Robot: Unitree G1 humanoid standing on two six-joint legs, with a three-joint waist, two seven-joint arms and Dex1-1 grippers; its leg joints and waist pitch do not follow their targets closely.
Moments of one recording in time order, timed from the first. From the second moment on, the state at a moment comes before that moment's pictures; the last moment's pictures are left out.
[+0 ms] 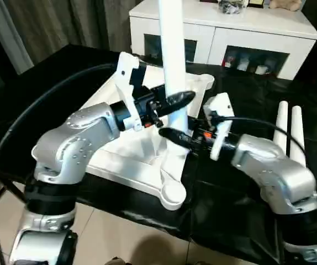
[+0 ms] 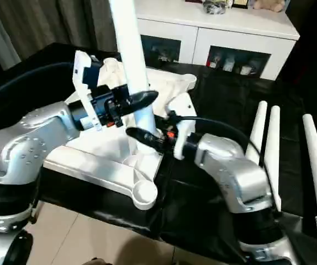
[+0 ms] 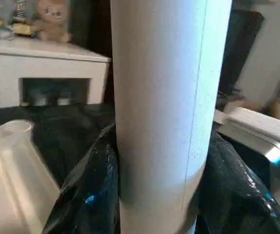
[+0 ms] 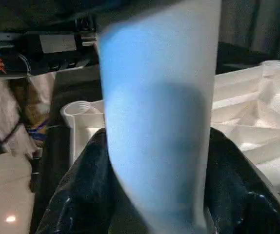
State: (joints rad) left arm -0.66 0.21 -0.01 -0.09 -0.61 0.76 -0.53; right arm -0.45 -0.28 0.14 -0.12 0.38 0.59 0.61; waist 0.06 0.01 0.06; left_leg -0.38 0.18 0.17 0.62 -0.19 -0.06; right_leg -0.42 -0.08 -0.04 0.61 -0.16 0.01
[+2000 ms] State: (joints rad) left arm -0.70 0.11 0.08 -0.02 -0.62 0.73 -0.36; right arm -0.51 -0.16 0.16 -0.02 0.22 0.36 0.45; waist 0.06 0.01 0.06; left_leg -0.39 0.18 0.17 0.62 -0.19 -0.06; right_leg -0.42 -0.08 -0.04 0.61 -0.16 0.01
